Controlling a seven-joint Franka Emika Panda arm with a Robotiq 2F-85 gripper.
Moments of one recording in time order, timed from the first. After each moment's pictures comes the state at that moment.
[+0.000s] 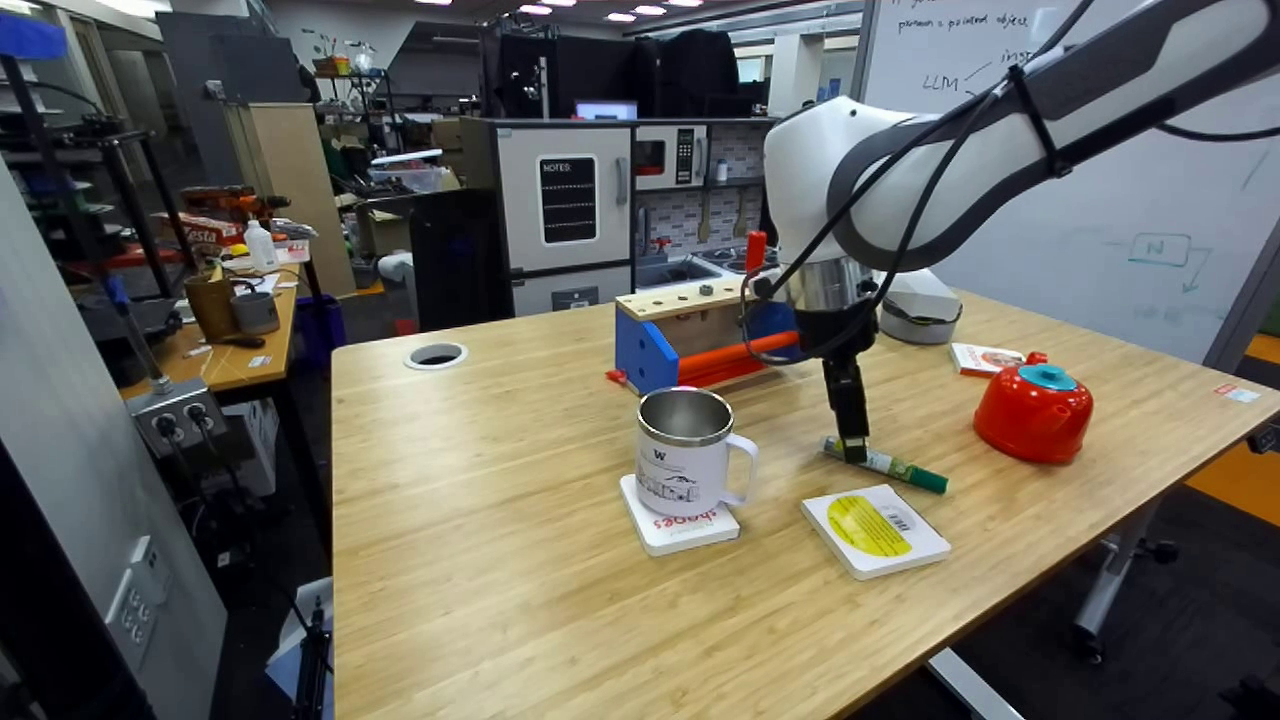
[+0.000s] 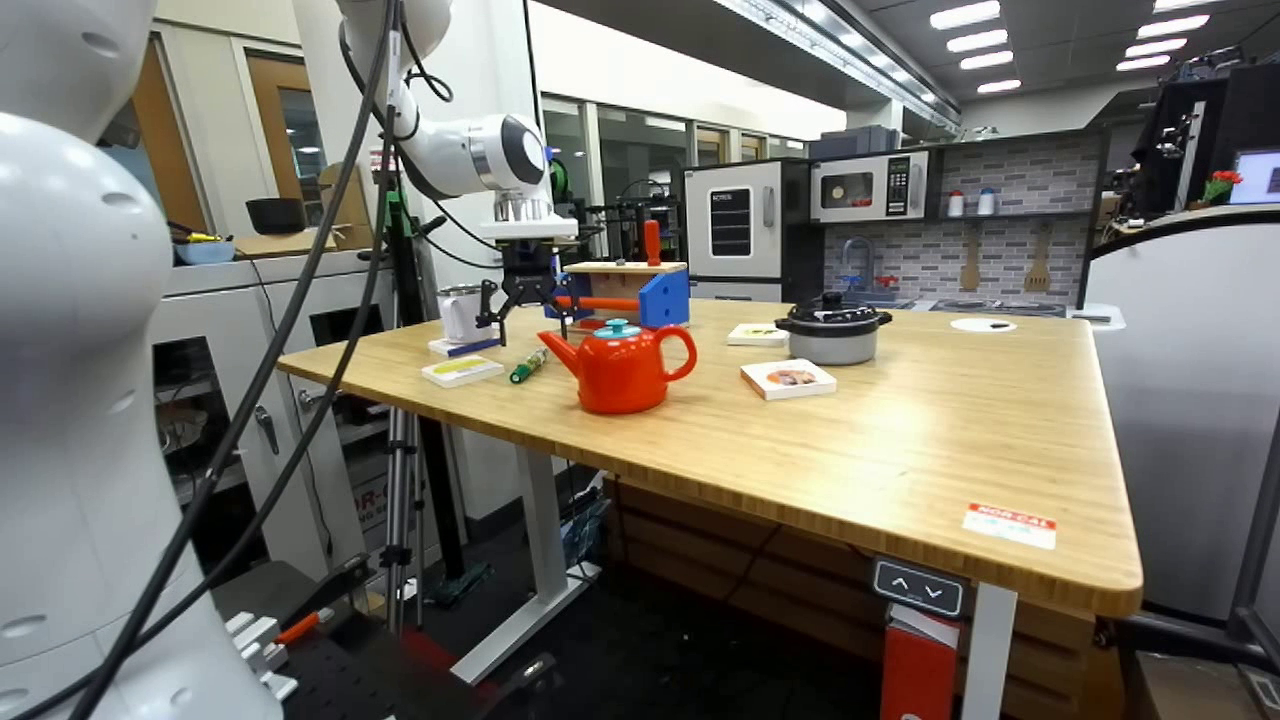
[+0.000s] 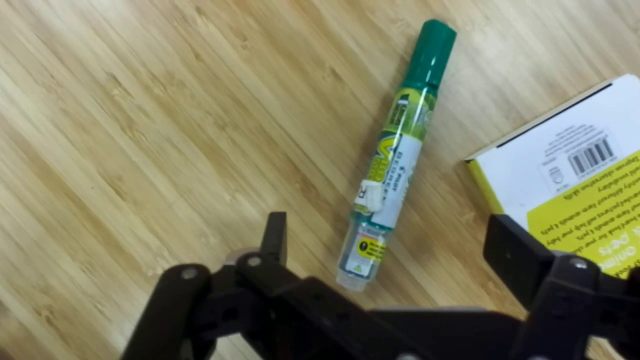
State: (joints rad) arm 0.20 0.44 0.19 -1.79 -0.19 1.95 -0.36
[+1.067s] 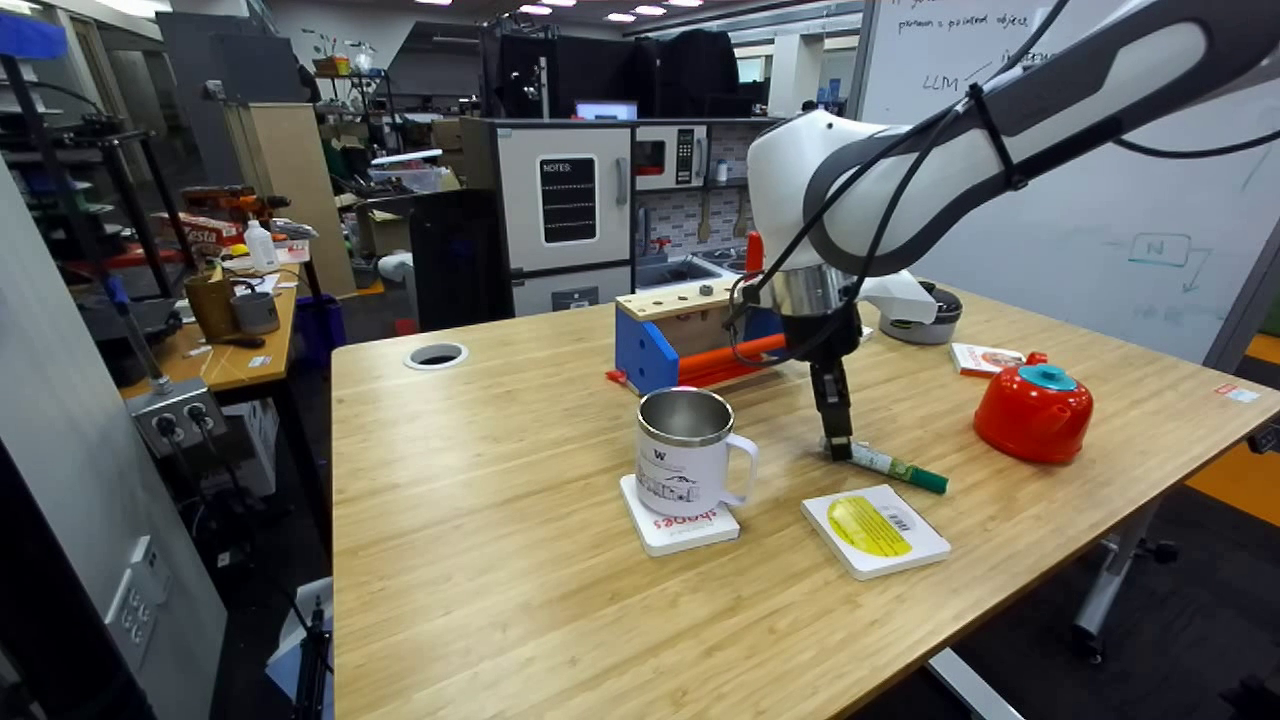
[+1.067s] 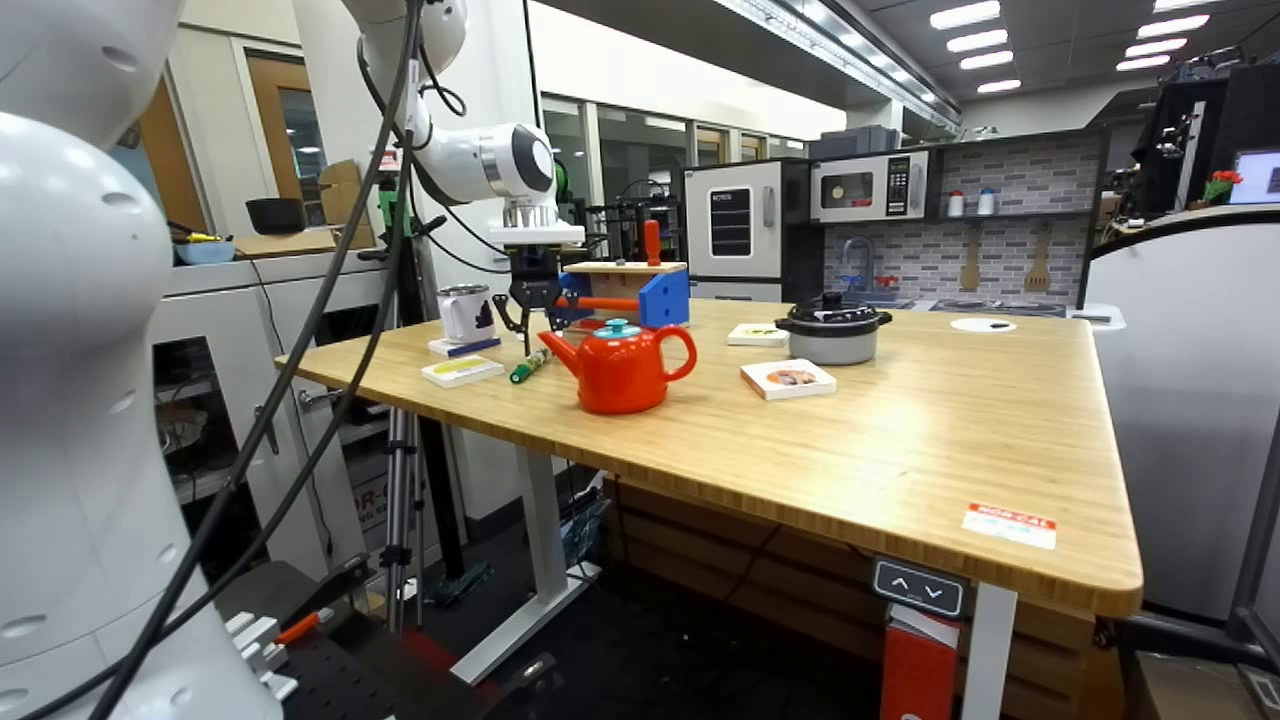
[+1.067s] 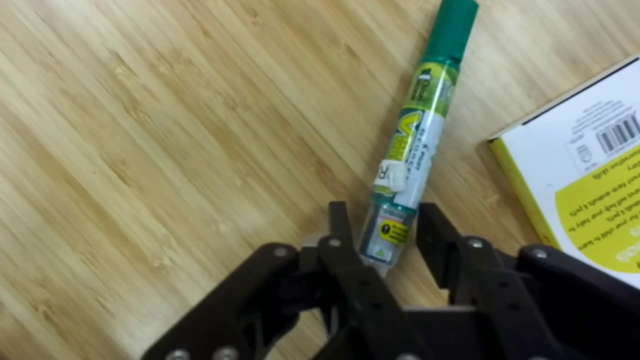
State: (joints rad) arm 0.20 0.51 0.19 -1.70 -0.19 1.91 -0.36
